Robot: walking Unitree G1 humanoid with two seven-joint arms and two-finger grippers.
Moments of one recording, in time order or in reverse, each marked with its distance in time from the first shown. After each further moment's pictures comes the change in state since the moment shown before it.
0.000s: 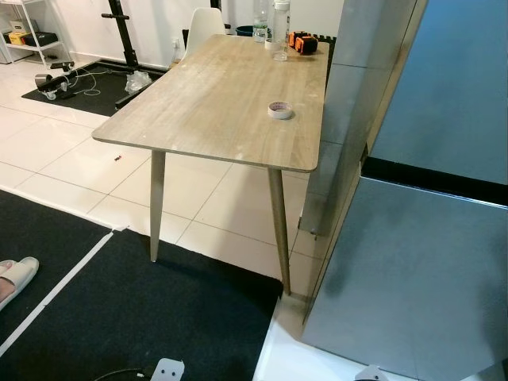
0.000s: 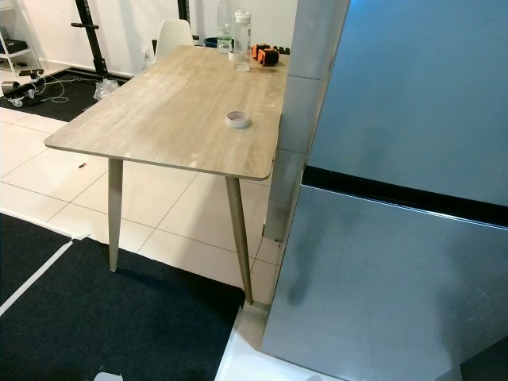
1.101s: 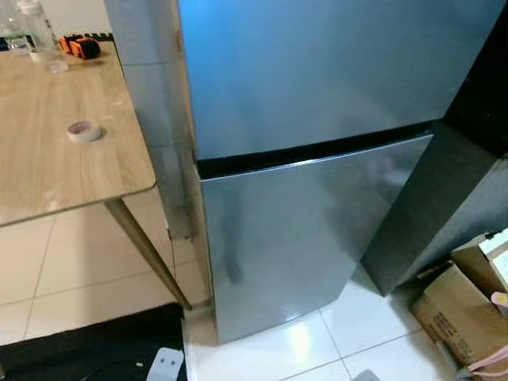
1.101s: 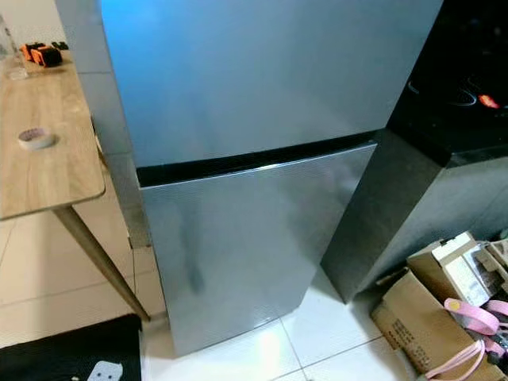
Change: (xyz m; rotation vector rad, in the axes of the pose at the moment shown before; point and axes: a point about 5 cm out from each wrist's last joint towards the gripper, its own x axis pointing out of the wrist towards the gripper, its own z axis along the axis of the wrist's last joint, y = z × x) left arm 0.000 0.006 0.006 -0.027 -0.030 0.037; right arm 0.001 0.006 0.000 -0.016 0.003 0.034
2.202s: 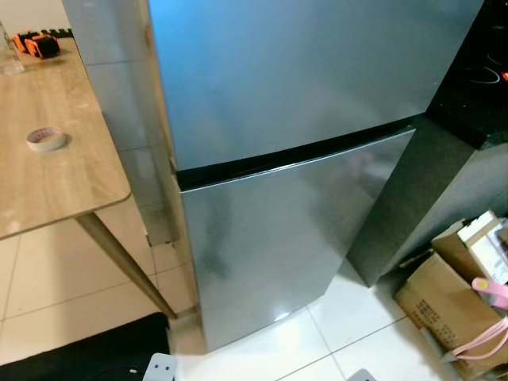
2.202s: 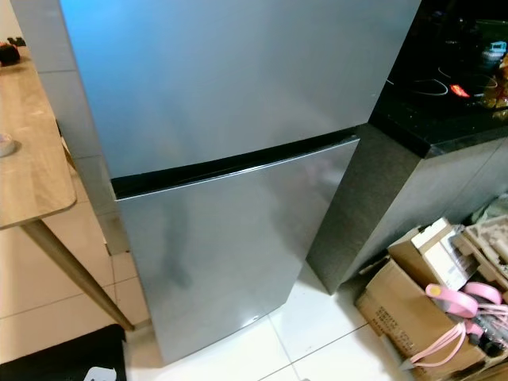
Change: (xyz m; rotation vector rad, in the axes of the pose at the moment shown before) left arm 0.000 -0.002 0.001 -0.013 -0.012 0.033; right arm 0.000 -0.002 0.002 -0.001 -0.016 -0.006
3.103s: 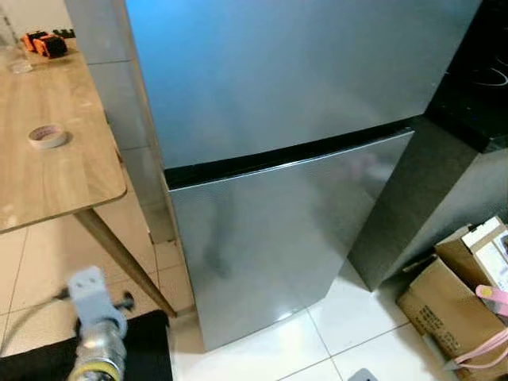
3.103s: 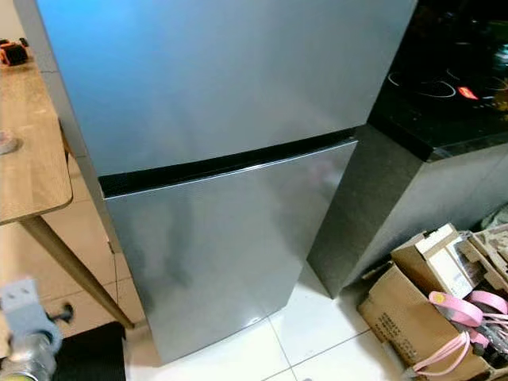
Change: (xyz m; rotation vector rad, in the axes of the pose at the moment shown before) left arm -0.047 0.140 0.159 -0.628 -0.744 0.295; right arm 0.000 0.003 0.000 -0.012 0.002 0.013
